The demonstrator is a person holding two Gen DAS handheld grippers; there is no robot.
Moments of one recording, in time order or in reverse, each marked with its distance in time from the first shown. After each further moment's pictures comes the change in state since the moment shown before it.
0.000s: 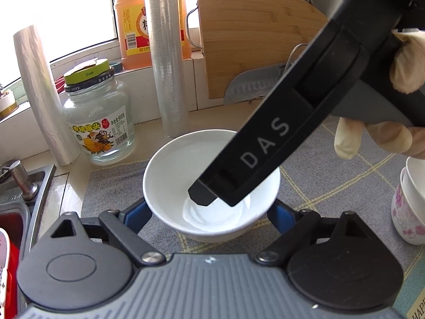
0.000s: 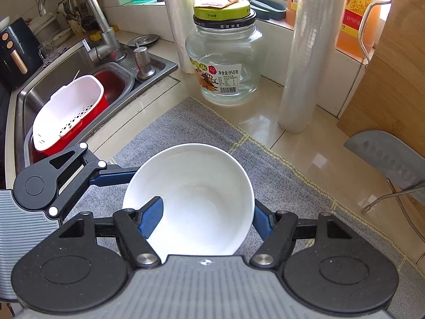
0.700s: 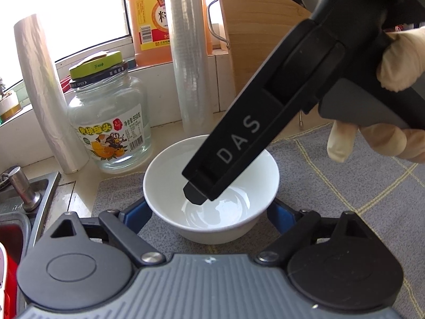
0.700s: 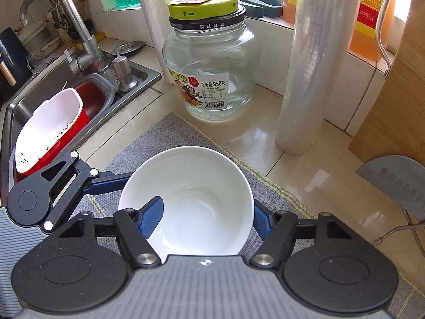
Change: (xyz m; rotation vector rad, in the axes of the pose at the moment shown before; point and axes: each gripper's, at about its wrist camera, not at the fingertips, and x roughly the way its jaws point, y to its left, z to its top) left arm 0.044 0.031 -0.001 0.006 -0.033 0.055; right arm 0.046 -0.019 0.029 0.035 -0.026 0.001
